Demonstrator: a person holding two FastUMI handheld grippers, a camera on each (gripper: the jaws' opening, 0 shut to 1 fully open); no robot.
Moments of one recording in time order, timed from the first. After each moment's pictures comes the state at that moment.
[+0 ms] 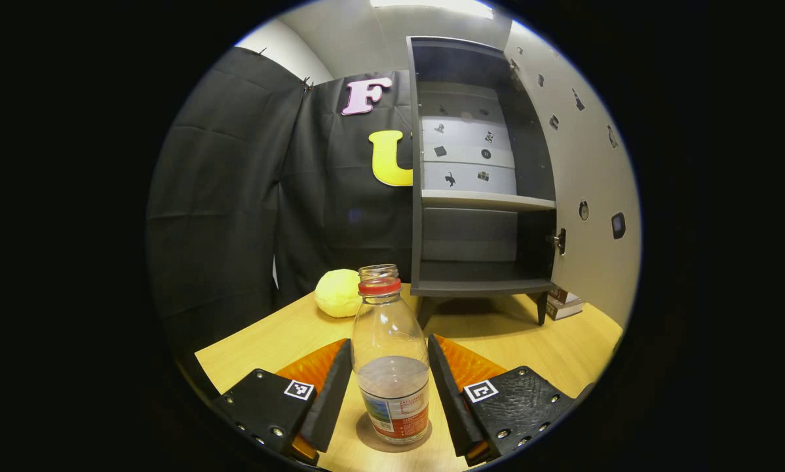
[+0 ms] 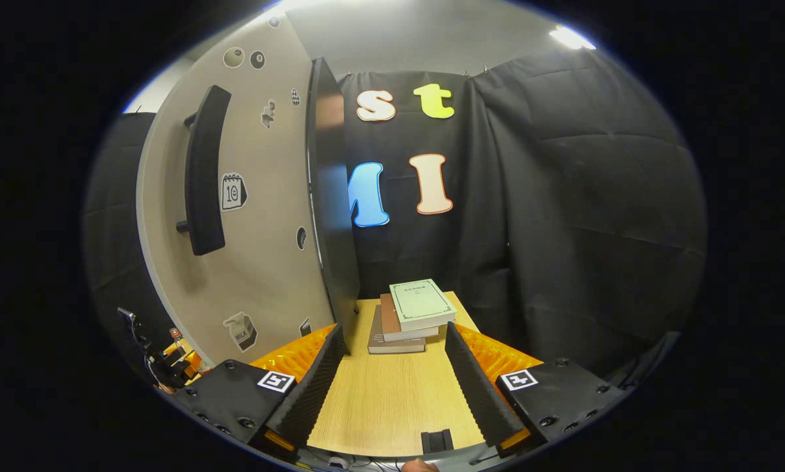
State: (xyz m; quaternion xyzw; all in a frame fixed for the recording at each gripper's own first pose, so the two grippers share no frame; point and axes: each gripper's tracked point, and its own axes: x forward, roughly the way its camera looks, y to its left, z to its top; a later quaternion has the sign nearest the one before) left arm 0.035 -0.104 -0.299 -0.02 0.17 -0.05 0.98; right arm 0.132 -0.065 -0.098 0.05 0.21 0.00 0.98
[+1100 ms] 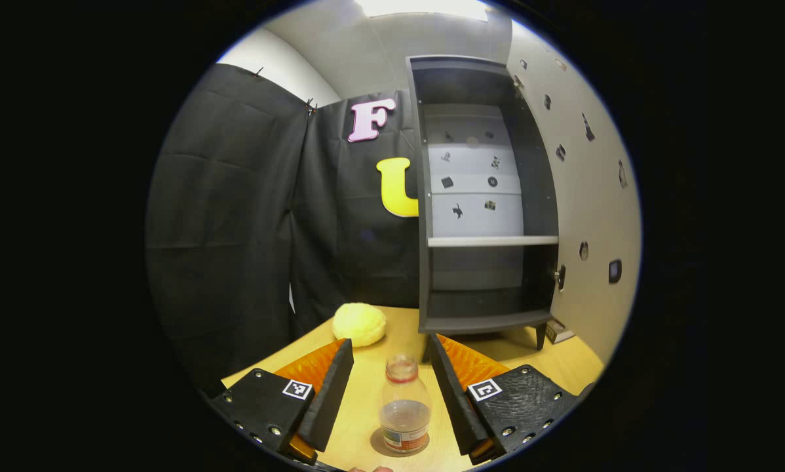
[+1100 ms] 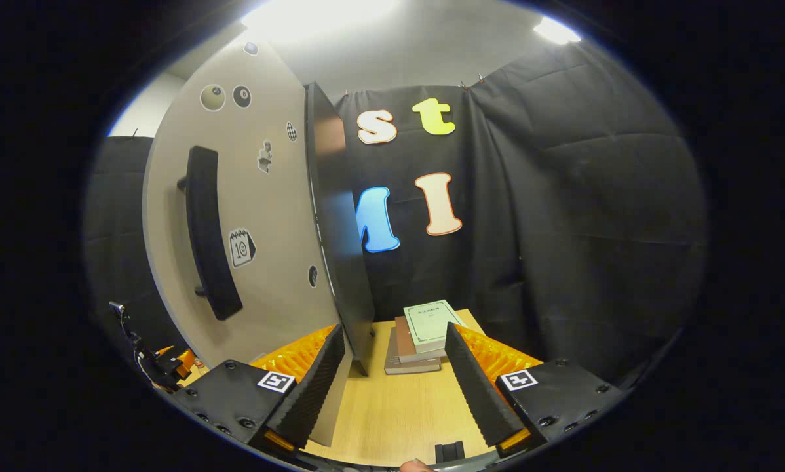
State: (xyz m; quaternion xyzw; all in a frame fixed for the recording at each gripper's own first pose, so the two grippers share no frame) left arm 0.032 -0.083 -0.164 -0.01 0.13 -0.01 0.99; right arm 0.151 -0.060 -0.049 0.09 0.16 0.03 0.98
